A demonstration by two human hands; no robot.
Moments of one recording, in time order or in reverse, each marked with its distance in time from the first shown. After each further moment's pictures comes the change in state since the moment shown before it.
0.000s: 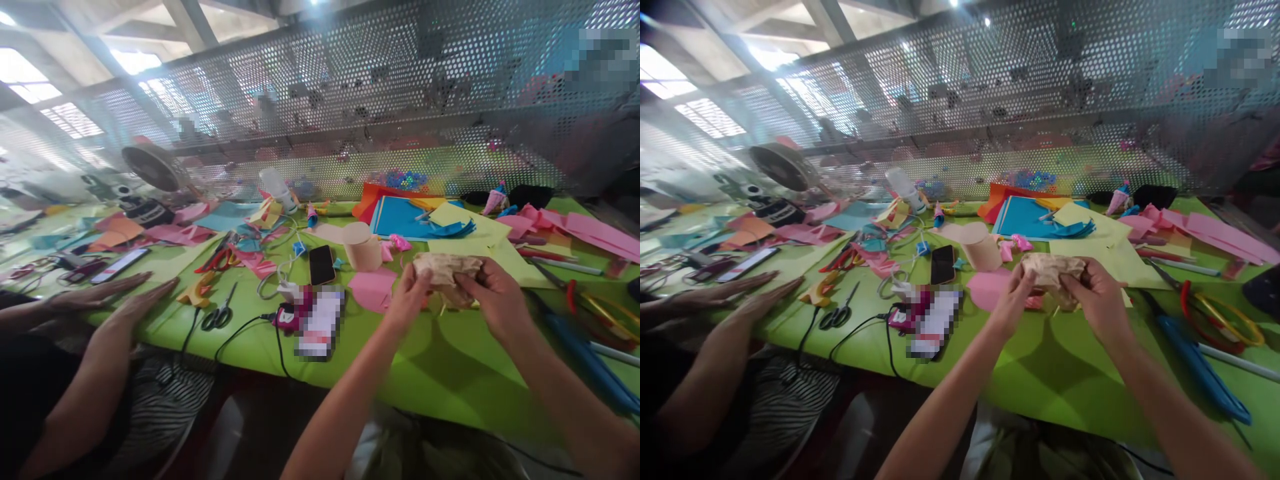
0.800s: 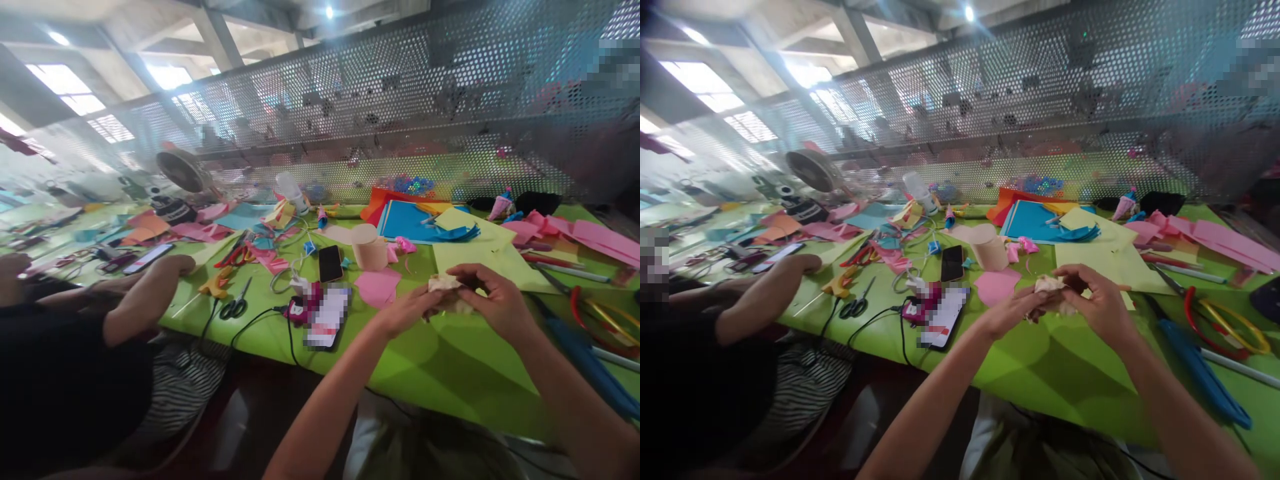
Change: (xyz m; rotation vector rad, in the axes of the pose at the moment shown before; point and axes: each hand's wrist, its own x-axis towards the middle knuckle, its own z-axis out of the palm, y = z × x) left_hand -0.021 0.031 -0.016 0.317 -0.347 -0.246; right_hand -0.006 -0.018 -0.018 -0.417 -0.241 -0.311
